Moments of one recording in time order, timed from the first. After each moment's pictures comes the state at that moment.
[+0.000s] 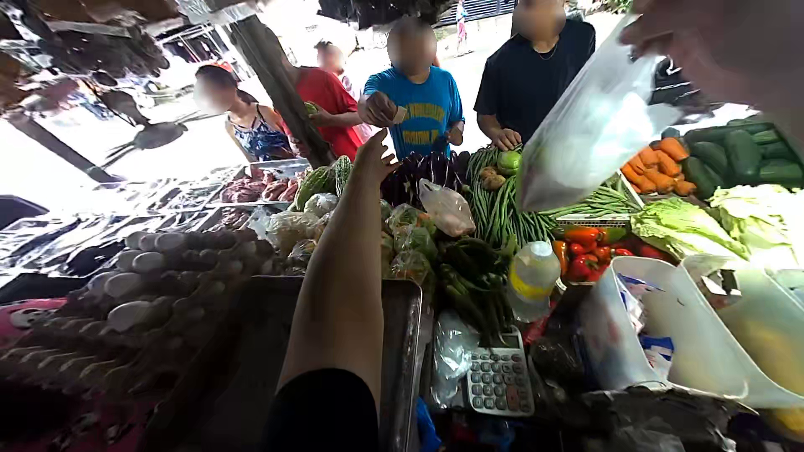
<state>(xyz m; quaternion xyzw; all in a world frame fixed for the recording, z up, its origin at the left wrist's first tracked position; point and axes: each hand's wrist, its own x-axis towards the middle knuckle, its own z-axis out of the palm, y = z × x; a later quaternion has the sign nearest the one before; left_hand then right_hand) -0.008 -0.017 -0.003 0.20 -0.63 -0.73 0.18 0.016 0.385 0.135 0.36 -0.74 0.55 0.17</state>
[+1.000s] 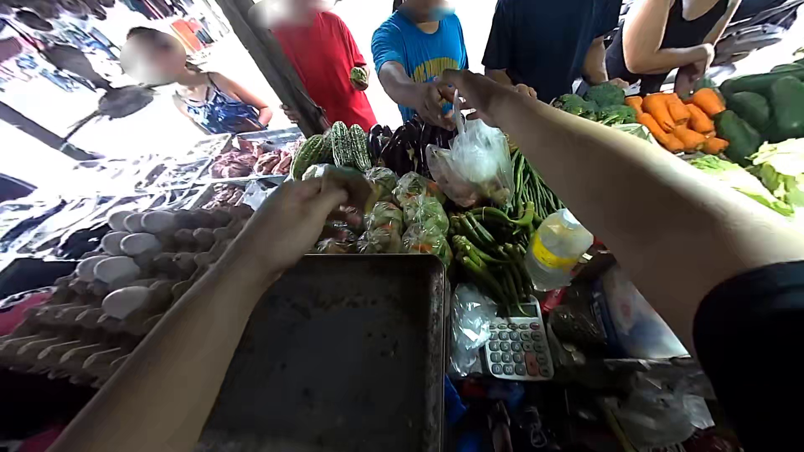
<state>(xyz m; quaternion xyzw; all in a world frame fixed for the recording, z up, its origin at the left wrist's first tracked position) 0.232 -0.022 0.036 0.14 -0.90 -0.42 0.07 -0.054 0.167 0.019 0.19 -0.79 0.55 -0.18</state>
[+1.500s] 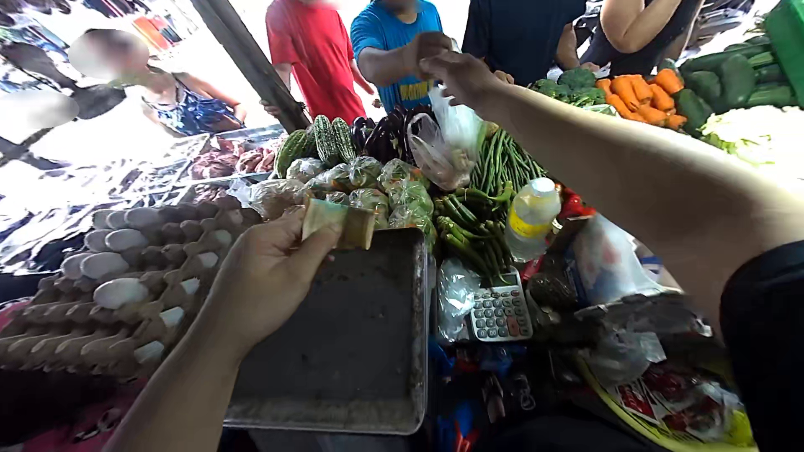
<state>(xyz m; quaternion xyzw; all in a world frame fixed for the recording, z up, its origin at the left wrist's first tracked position) 0.311 0.003 0.017 0.03 -0.93 -0.32 0.16 0.006 0.202 0.025 0.28 -0.78 0.56 -0.07</state>
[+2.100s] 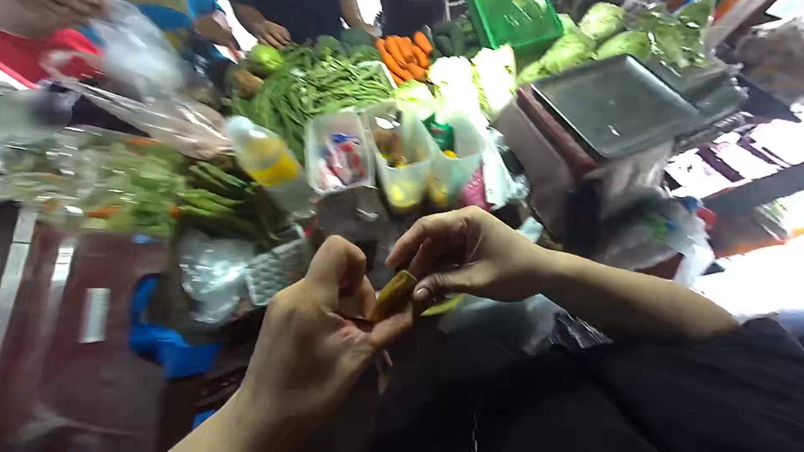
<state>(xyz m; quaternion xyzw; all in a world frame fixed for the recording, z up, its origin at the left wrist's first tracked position) 0.393 0.370 -0.074 -0.25 -0.86 -0.43 0.10 0.348 0.605 -0.060 0.35 -0.67 0.63 -0.18</state>
